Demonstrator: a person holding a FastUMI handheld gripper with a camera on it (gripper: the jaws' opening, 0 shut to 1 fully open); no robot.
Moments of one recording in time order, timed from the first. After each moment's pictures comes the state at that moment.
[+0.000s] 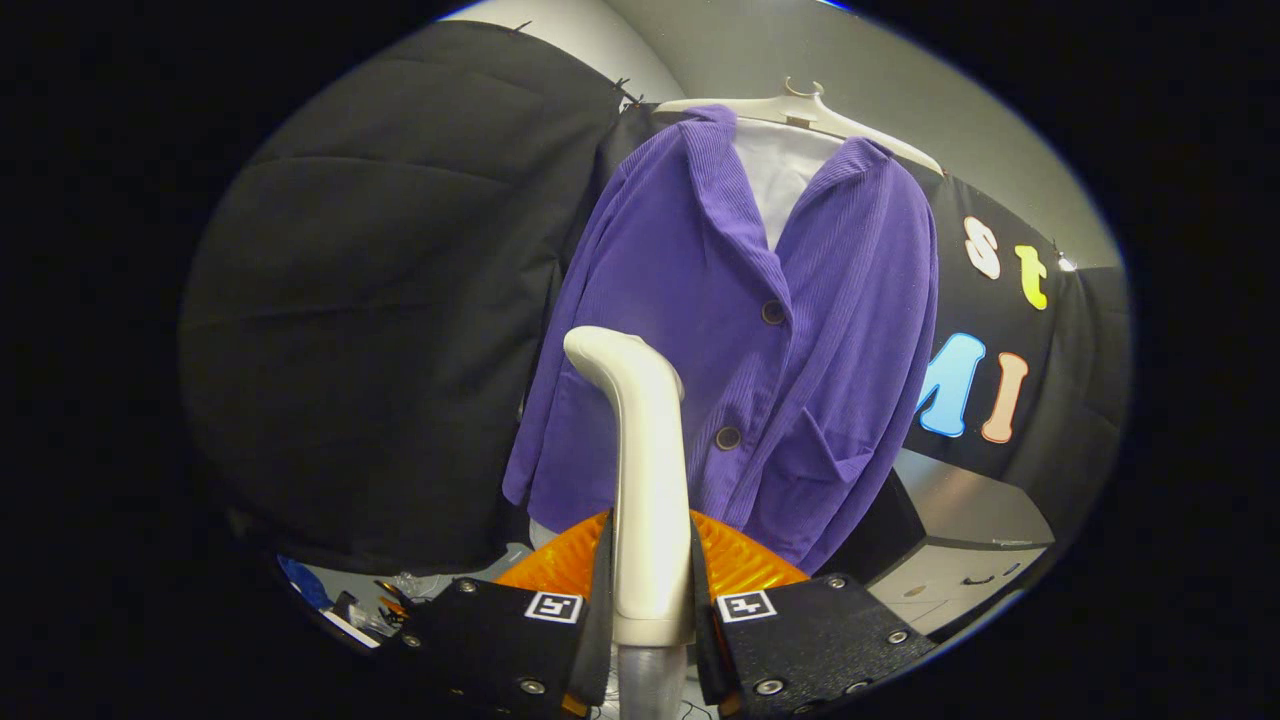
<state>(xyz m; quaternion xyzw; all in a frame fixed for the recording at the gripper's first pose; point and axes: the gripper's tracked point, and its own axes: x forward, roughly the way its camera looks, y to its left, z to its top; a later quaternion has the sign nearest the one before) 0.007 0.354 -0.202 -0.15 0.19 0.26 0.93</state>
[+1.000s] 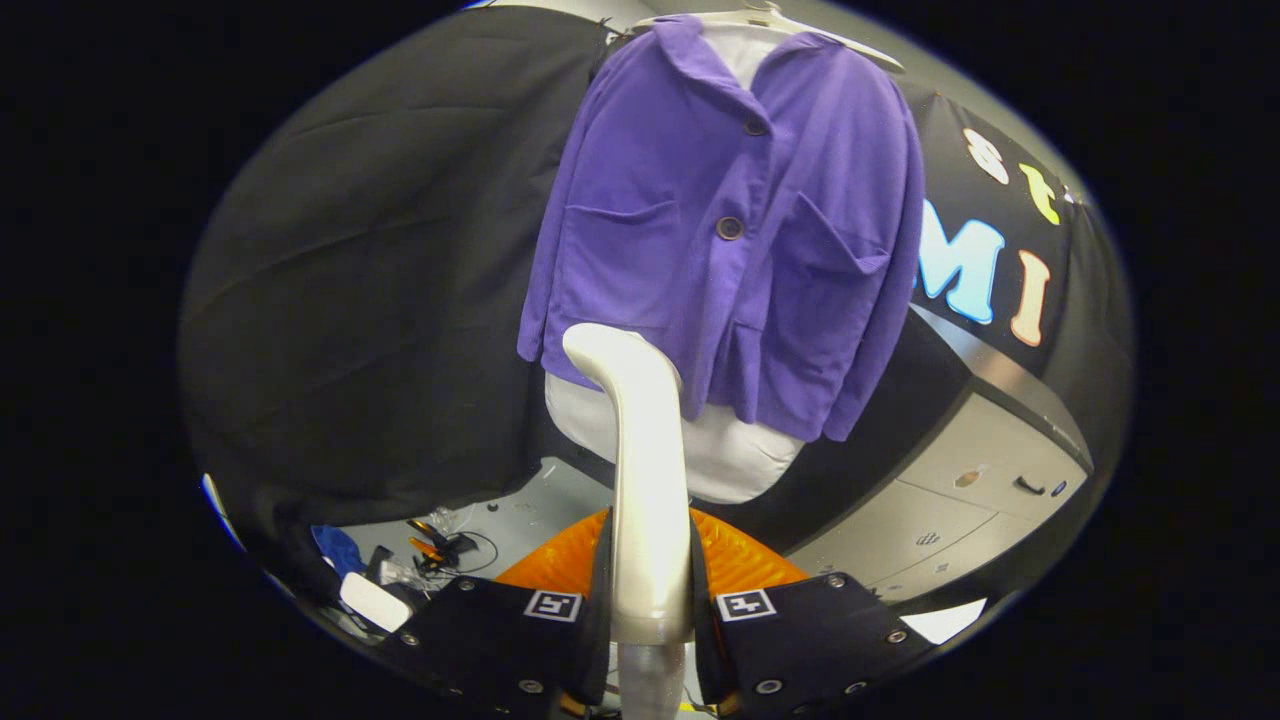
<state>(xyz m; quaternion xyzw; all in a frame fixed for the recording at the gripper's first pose) -0.058 0.268 -0.295 -0.11 0.32 0.27 0.90</state>
